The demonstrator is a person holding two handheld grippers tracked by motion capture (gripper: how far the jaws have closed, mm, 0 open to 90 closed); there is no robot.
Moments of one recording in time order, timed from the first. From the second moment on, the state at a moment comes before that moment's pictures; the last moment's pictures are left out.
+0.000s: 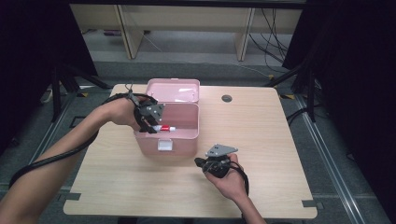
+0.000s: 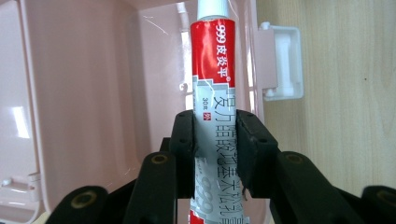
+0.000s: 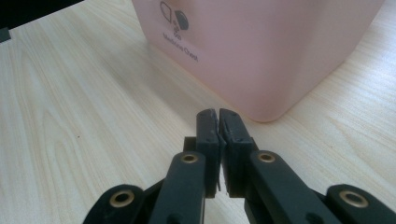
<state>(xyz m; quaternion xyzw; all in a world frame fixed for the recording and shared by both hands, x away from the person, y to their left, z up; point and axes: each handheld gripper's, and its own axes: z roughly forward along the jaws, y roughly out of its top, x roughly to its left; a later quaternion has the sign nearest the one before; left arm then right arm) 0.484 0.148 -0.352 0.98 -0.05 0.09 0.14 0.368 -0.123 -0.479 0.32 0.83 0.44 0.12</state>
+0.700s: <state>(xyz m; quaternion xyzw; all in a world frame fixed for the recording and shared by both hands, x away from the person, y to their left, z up) 0.493 0.144 -0.366 0.99 -0.04 0.08 0.13 0.366 -0.122 -0.480 0.33 0.83 0.44 0.11</state>
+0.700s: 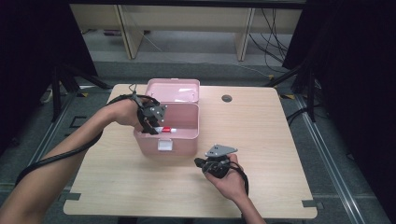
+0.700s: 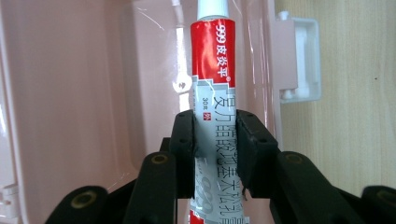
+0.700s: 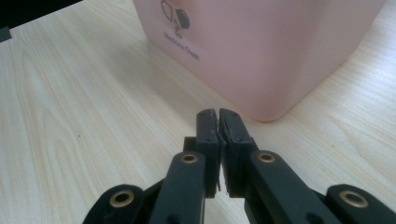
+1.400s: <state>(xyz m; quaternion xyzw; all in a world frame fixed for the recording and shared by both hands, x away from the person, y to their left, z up) 0.503 0.135 -0.381 0.99 -0.04 0.06 0.13 0.365 -0.121 -0.480 0.34 0.83 0.44 0.11</state>
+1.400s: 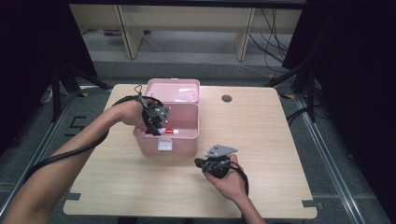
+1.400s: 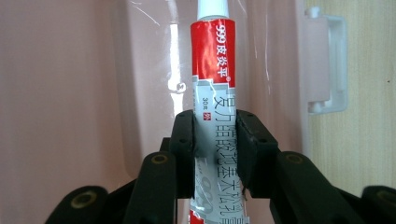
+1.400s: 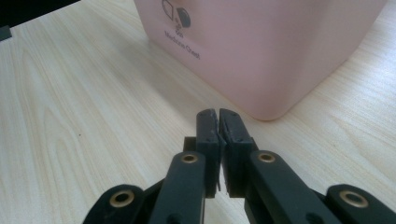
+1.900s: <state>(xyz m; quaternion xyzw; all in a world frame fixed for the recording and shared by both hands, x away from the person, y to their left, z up) 0.507 0.131 -0.388 0.99 -0.04 0.06 0.12 0.366 -0.122 -0.481 0.33 0.83 0.44 0.11</state>
